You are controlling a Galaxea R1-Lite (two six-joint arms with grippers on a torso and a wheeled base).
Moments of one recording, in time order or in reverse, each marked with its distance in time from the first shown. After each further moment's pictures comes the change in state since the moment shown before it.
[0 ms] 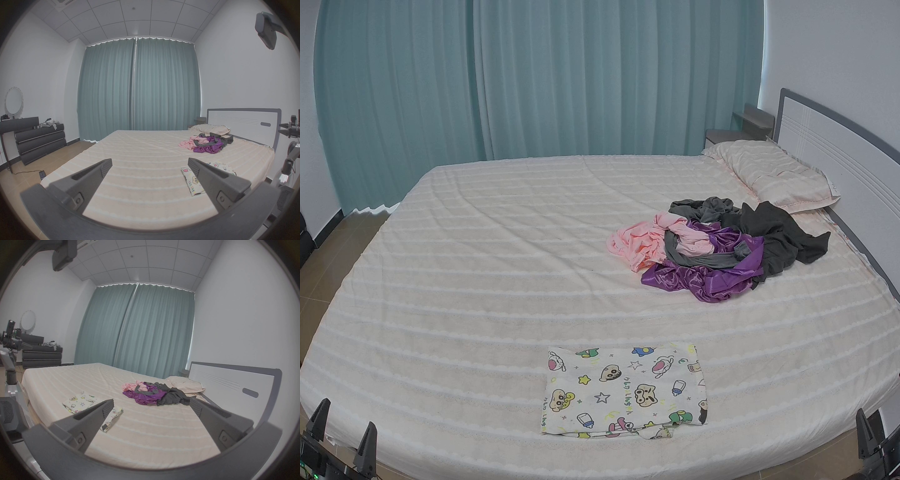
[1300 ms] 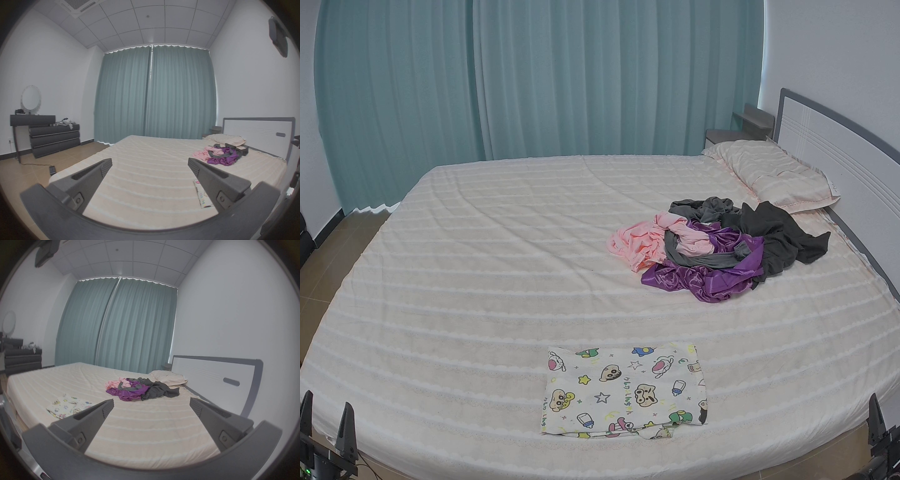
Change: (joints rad) left arm 0.000 0.000 0.000 -0.069 0.164 -0.047; right arm -0.001 -0.001 0.000 0.016 -0.210 0.071
